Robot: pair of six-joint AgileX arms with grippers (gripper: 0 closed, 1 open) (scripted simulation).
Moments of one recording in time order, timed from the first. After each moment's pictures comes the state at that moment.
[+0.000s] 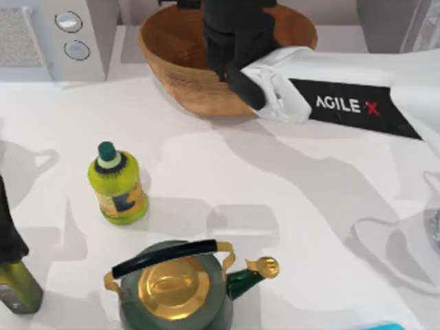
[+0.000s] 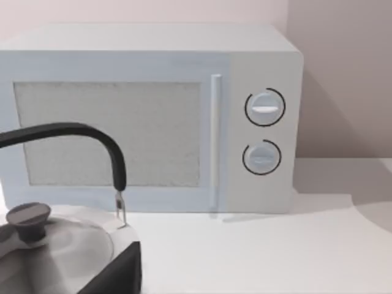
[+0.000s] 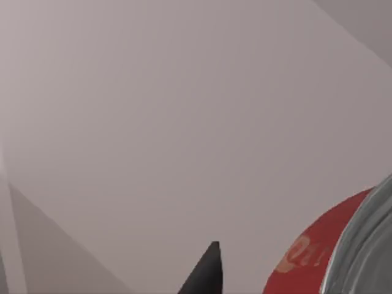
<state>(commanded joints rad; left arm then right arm) 0.00 0.00 0.00 0.00 0.00 0.00 0.67 2.30 1.75 0.58 0.69 0.00</state>
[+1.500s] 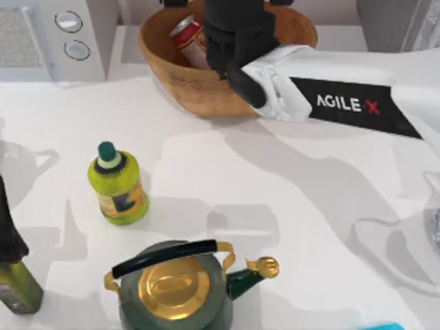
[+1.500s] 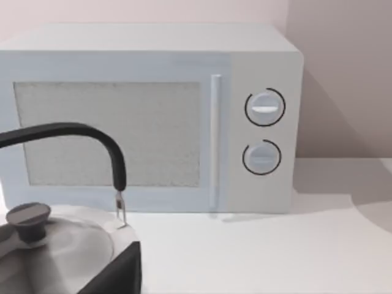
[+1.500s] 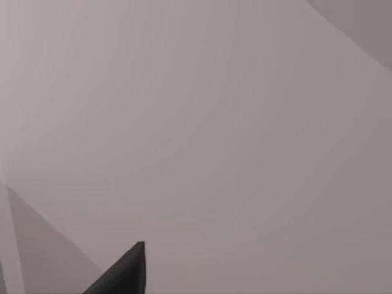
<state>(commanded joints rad) 0.00 0.00 0.00 0.00 0.00 0.00 0.67 2.30 1.75 0.58 0.69 0.00</state>
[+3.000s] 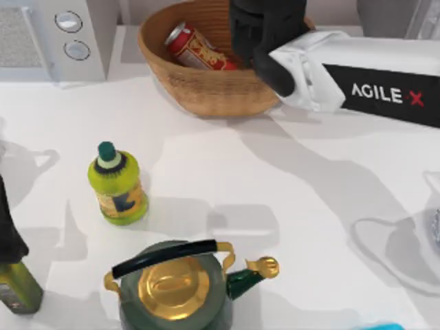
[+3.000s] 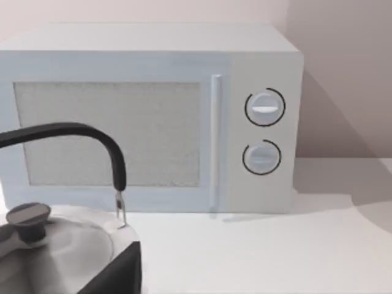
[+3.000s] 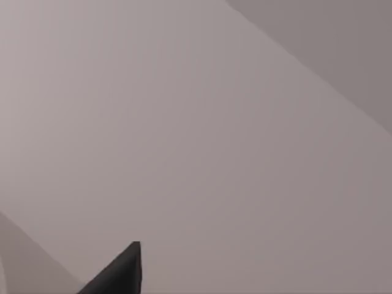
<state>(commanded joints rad) 0.00 0.00 0.00 0.00 0.00 0.00 0.63 2.17 1.64 0.55 0.65 0.00</state>
